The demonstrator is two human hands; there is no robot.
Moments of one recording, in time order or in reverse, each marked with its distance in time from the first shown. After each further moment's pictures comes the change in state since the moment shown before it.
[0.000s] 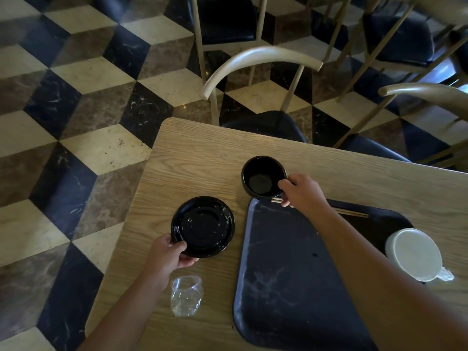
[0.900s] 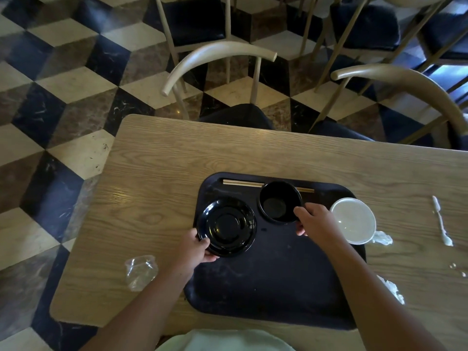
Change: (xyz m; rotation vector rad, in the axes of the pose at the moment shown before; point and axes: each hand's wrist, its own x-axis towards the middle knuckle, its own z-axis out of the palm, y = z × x) left_hand -0.063 -0.046 0.158 0.168 -0.130 0.021; right_hand -0.093 0.162 -0.086 0.074 0.024 0.130
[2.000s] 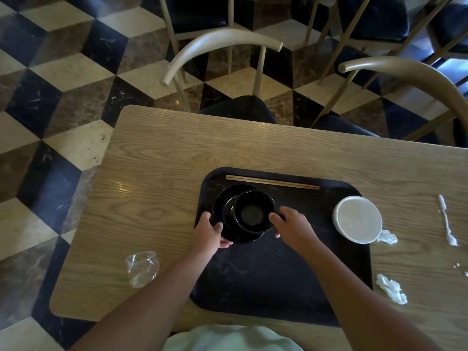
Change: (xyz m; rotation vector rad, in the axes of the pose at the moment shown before) left_hand 0.035 -0.001 0.029 0.054 0.007 0.067; right_hand 0.010 -0.008 0.058 -0.133 -0.179 -0.066
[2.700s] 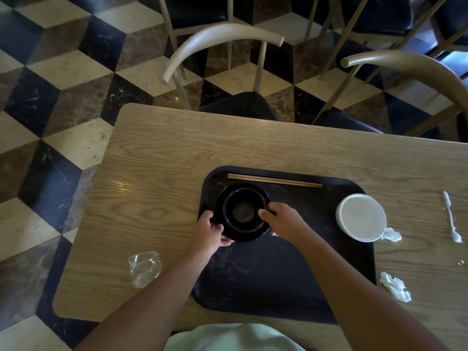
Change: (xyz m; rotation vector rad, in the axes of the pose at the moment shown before) left_hand -0.004 0.008 -0.005 -0.050 -0.034 -0.004; right_hand 0.017 -0.019 0.008 0.005 -0.147 -0.039
